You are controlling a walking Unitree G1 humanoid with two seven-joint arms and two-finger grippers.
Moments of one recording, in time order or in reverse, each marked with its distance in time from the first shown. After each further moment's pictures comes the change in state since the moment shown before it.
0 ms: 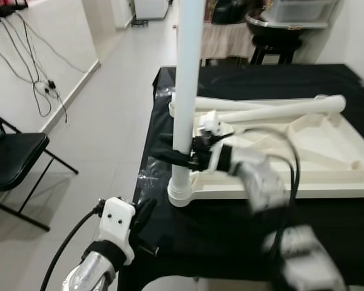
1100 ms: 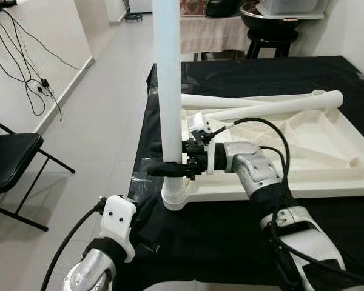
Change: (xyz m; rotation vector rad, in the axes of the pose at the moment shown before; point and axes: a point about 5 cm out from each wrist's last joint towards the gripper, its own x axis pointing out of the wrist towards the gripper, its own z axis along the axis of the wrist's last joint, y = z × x) left arm 0.002 0.002 -0.001 0.009 0.006 0.010; right arm 0.015 -0.031 0.013 0.008 0.133 0.702
